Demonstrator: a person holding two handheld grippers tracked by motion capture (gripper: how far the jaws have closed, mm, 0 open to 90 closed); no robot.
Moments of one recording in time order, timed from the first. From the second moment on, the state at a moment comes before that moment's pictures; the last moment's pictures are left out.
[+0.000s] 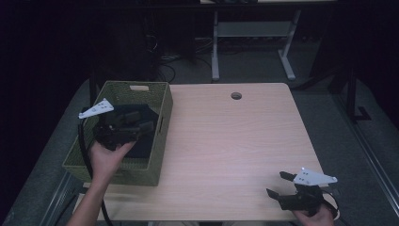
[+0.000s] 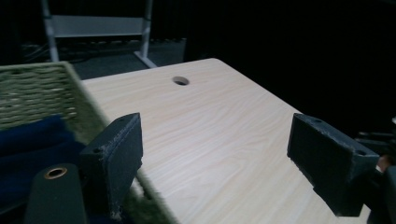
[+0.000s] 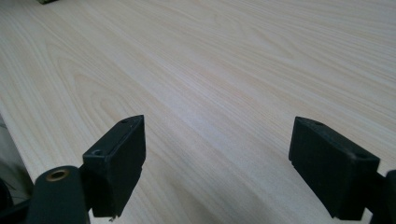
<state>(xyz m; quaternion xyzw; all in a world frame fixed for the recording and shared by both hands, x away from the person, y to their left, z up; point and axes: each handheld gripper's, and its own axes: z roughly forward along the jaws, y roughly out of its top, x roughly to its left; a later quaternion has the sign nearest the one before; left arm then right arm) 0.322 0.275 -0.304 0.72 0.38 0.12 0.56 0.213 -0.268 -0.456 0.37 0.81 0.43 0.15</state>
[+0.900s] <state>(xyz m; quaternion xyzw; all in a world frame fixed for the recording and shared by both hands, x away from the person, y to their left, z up) 0.383 0.337 -0.307 0.70 0.44 0.11 0.55 0.212 -0.270 -0.456 0.37 0.81 0.43 0.15</state>
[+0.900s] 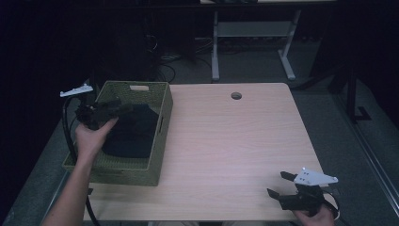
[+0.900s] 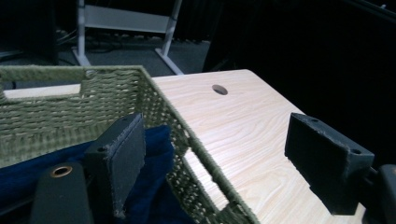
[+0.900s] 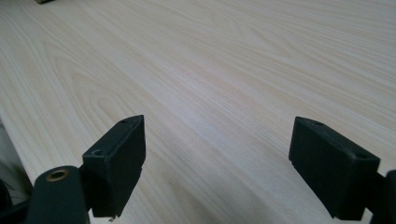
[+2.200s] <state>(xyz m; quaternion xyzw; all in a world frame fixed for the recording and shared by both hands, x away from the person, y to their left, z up) 0.448 0.339 -0.340 0.71 0.49 0.08 0.50 0.211 -0.270 -0.459 0.37 0.81 0.43 0.14</state>
